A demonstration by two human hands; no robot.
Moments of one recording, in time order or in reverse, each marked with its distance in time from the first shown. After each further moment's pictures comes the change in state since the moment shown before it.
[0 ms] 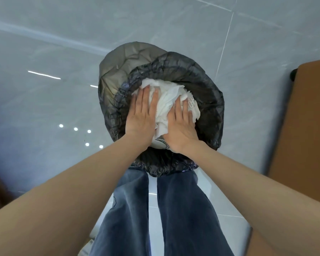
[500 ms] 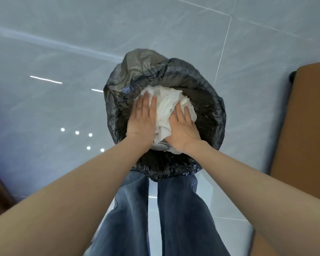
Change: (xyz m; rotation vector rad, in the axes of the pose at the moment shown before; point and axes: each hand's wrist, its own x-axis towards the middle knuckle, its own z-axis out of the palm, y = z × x) left_hand 0.006 0.002 -0.009 0.023 -0.163 -0.001; right_hand 0.006 0.006 -0.006 0.066 -0.085 0.044
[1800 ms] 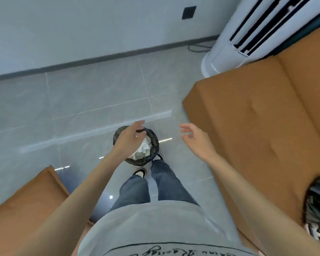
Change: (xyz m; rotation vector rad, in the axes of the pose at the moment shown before) left_hand -0.442 0.063 -0.411 -0.831 0.094 0.250; right_hand -0.571 0.007 -0.249 0.968 0.629 0.151
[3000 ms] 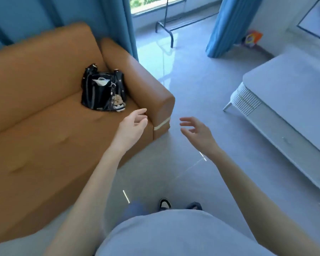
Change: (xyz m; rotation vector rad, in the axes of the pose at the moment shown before) left_hand -0.418 0.132 0.435 0.718 -1.229 1.072; right_hand -0.599 0.256 0.068 0.892 1.610 0.762
